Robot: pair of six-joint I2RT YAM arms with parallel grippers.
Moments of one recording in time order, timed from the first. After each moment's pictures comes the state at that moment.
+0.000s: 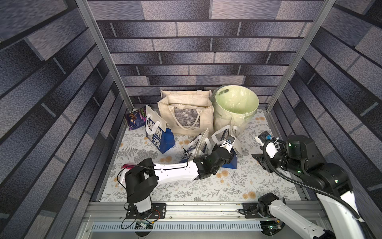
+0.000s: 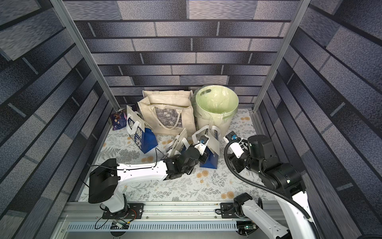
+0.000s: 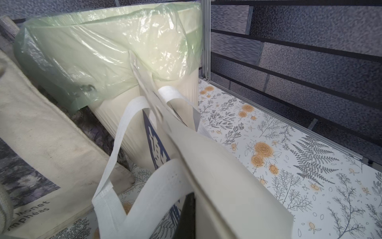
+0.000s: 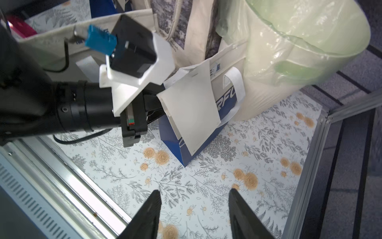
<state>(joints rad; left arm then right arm) -1.17 1.69 1.12 0.29 -0.47 -0.08 0.43 0.77 1.30 -1.27 -0.11 -0.37</state>
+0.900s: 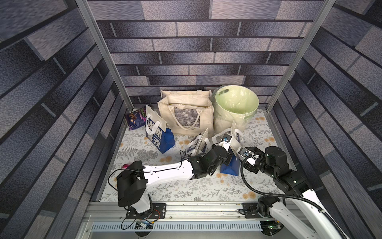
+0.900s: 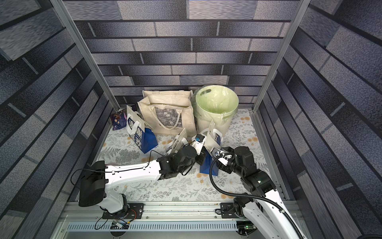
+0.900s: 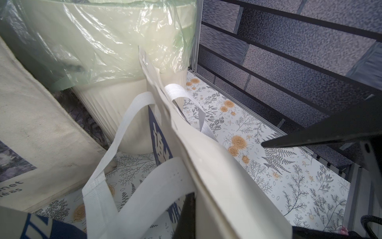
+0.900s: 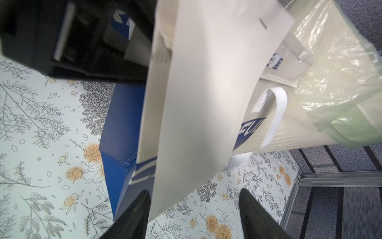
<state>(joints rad) -1.17 1.60 1.13 0.13 -0.38 -0.24 0.45 0.60 0.74 -0.71 -0.09 -0.70</state>
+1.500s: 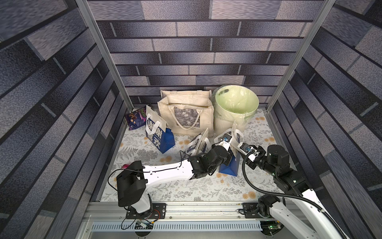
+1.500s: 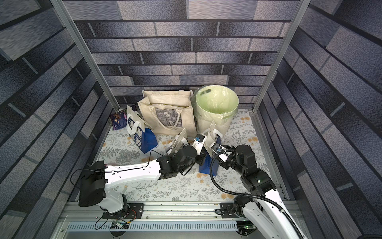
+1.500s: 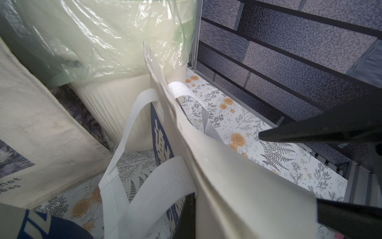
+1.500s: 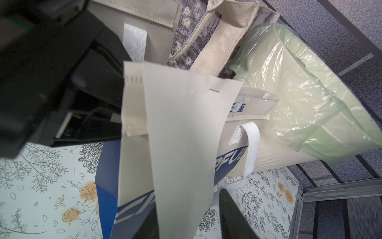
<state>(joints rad) -1.17 1.59 1.15 0.09 -0.37 -0.24 0.45 0.61 0.74 -0.58 -0.15 -0.60</state>
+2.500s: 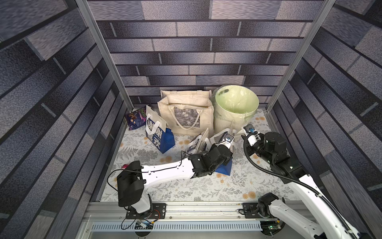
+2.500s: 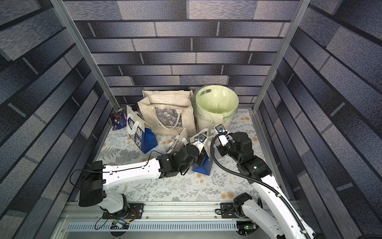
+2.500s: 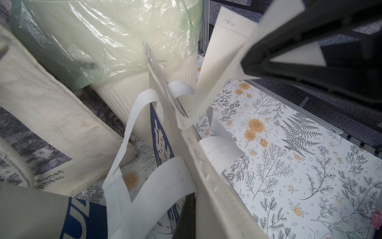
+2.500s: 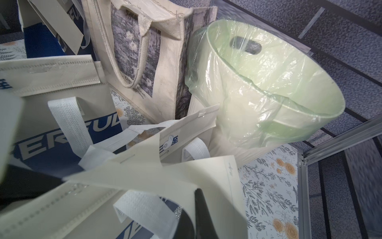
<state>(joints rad) -1.19 1.60 1.22 -0.08 -0.44 -0.16 0.45 0.82 0.95 -0.55 0.04 -0.29</state>
